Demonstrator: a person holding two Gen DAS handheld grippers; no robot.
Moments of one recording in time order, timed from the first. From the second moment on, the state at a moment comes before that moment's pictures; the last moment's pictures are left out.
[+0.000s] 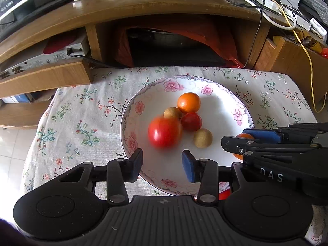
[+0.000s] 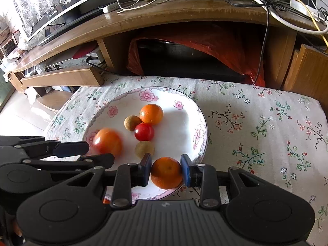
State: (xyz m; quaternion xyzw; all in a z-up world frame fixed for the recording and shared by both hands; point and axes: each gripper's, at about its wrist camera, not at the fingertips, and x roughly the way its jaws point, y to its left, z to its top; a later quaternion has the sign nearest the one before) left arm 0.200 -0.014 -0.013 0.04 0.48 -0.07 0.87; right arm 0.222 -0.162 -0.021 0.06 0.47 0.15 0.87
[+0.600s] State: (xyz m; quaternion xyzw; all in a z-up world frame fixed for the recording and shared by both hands) left arm 0.199 -0.014 -0.010 0.04 0.48 -0.06 0.87; right arm 0.222 -0.164 -0.022 0.07 0.47 0.15 0.87
